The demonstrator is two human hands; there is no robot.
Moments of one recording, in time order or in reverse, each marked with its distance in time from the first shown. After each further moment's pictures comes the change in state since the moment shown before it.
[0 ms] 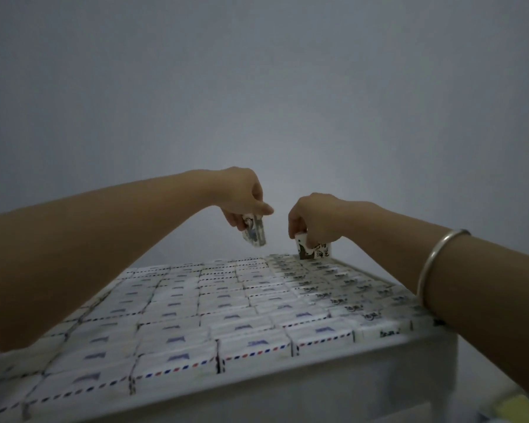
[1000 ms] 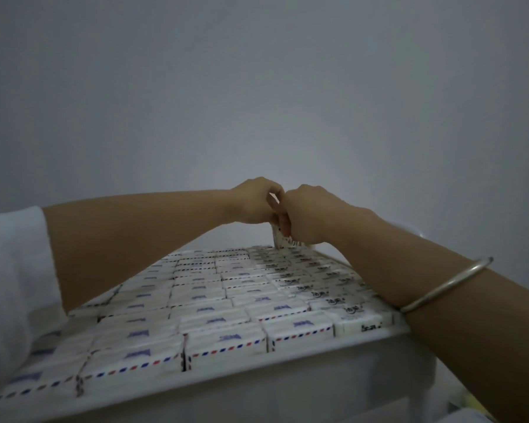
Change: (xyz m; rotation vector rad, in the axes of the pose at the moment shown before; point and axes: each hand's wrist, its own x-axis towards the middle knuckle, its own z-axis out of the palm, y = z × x) left_hand 0.036 0.016 0.056 -0.240 0.103 0.204; right_hand -0.016 -0.012 0.006 -0.124 0.125 0.064
